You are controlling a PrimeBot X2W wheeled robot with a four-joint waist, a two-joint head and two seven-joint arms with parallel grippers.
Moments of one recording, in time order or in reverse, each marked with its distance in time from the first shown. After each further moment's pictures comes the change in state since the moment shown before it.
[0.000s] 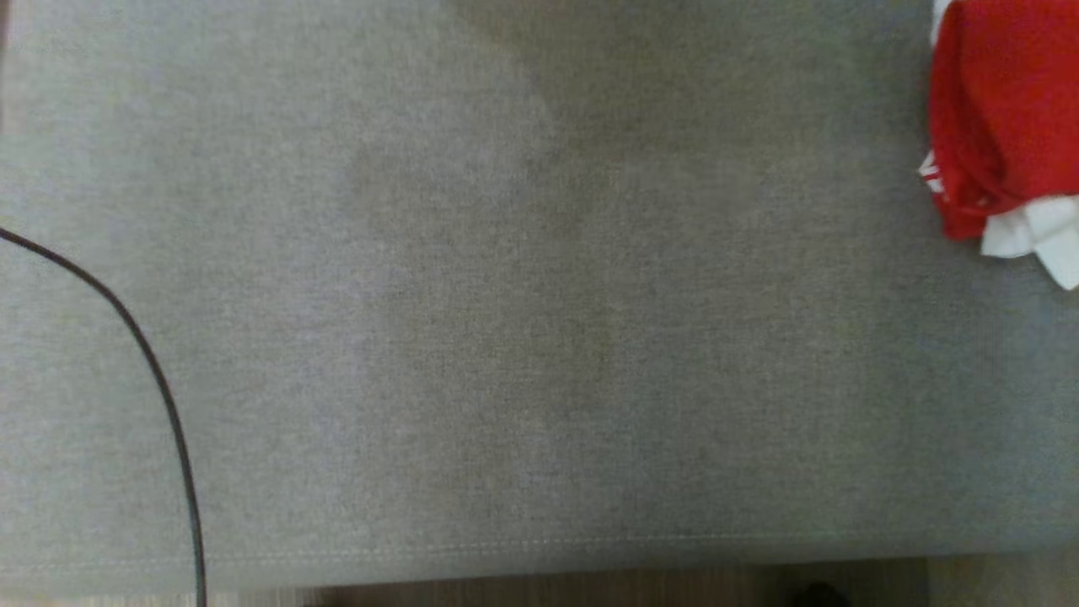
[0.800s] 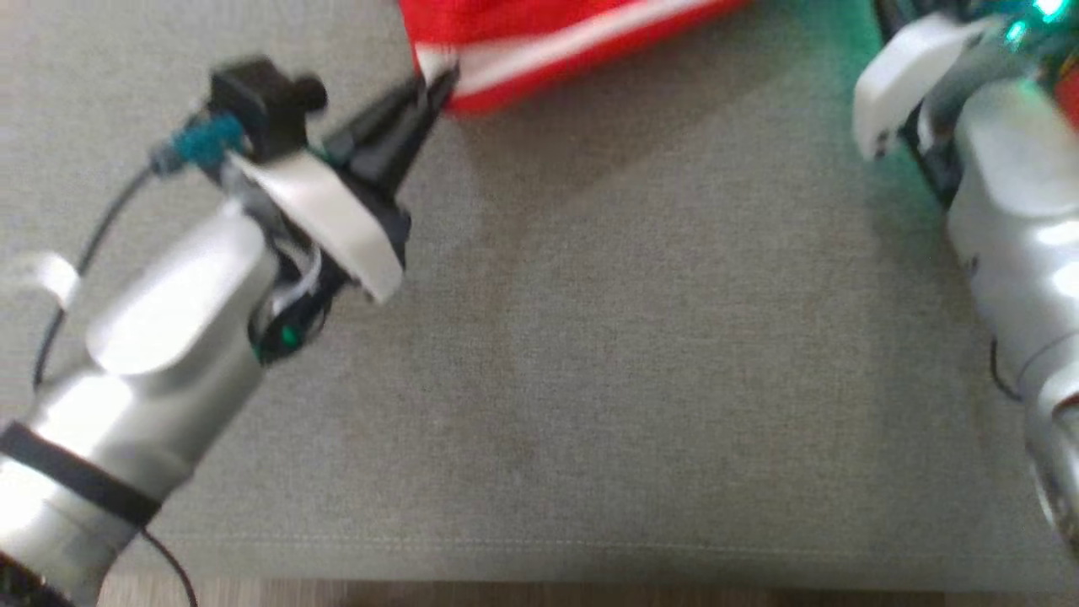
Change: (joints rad) left arm 0.586 0.073 -0.324 -0.236 0.138 -0.012 -0.048; right arm 0.310 0.007 0.264 0.533 -0.024 0.000 -0.167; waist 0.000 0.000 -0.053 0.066
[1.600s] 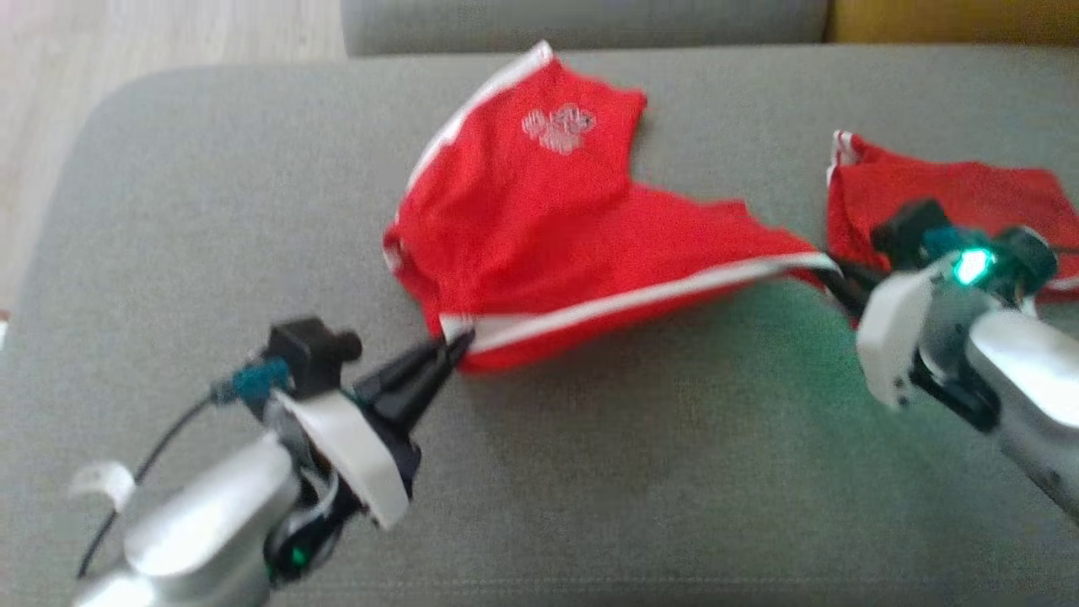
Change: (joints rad) left arm 0.394 0.077 -0.037 -0.153 -0.004 0.000 0.000; right arm 0.385 -0.388 0.729 -0.584 0.722 0.000 0.299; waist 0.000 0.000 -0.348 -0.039
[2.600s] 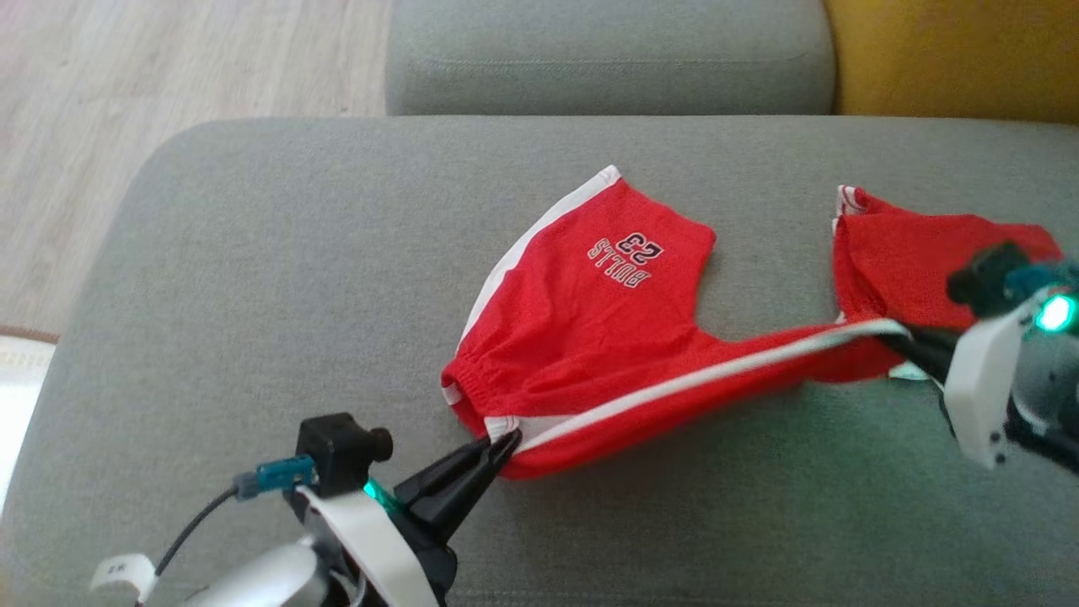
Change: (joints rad) left arm 0.208 0.037 -0.024 -0.243 -0.077 0.048 0.041; right arm 0.162 -0.325 -0.019 -0.417 0.161 0.000 0.222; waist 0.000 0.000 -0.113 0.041
